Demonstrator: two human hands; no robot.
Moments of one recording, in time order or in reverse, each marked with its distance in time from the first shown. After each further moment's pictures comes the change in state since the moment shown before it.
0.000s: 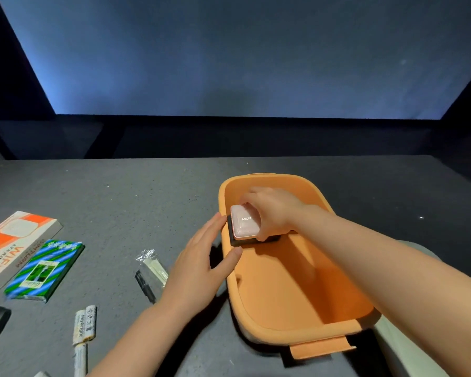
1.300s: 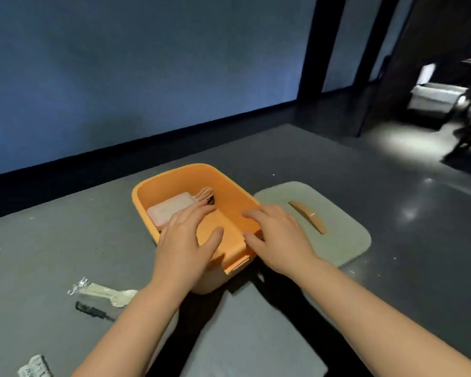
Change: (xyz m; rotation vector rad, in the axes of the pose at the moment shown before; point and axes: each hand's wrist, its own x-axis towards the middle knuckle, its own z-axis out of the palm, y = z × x) left_hand -0.036 0.075 0.020 0.123 -0.120 0.426; right_hand -0.230 -0.083 0.030 0.271 0.487 0.687
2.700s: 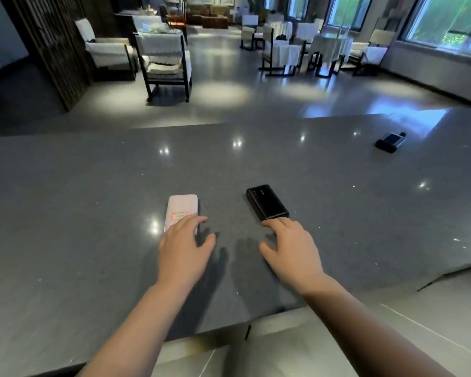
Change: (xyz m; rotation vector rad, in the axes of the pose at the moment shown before) left_hand -0.315 0.444 0.329 -0.300 -0.728 0.590; right_hand -0.629 0.231 -0.172 -0.194 0.355 1.280
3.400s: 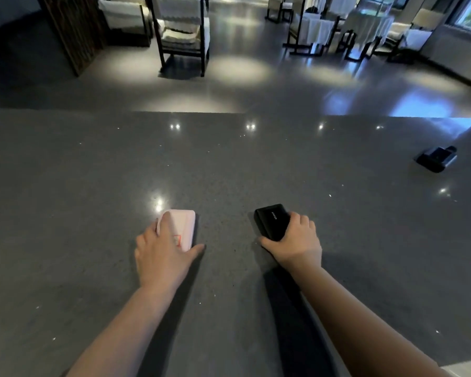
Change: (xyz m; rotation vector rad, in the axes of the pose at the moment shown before) left_hand 0.083 -0.051 0.049 0.297 0.034 -0.358; right_hand 0.138 0.046 0.055 -0.006 -0.145 0.302
